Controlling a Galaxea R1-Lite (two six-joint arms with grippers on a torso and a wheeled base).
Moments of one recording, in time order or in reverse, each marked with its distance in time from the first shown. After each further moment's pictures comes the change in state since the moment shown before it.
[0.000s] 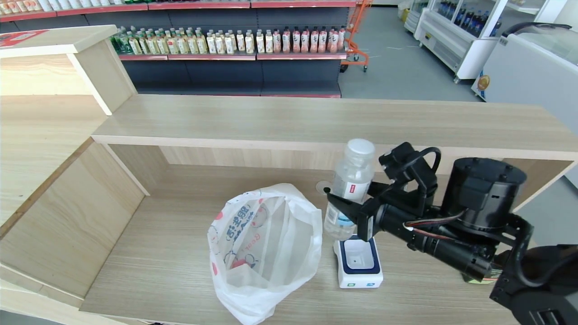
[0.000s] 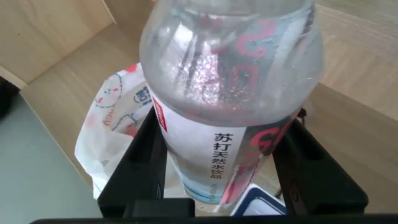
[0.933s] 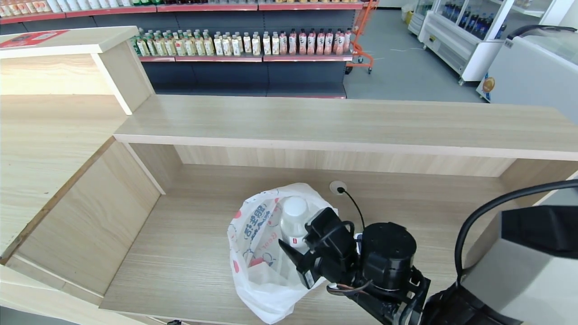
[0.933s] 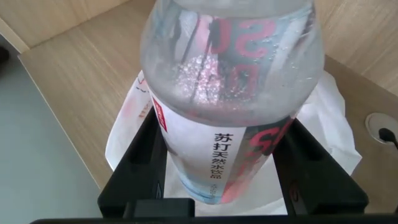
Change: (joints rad) left arm 0.001 0.000 0.000 -0.001 -0.001 -0.002; right arm 0.181 0.395 0.003 -0.375 -0.137 -0.109
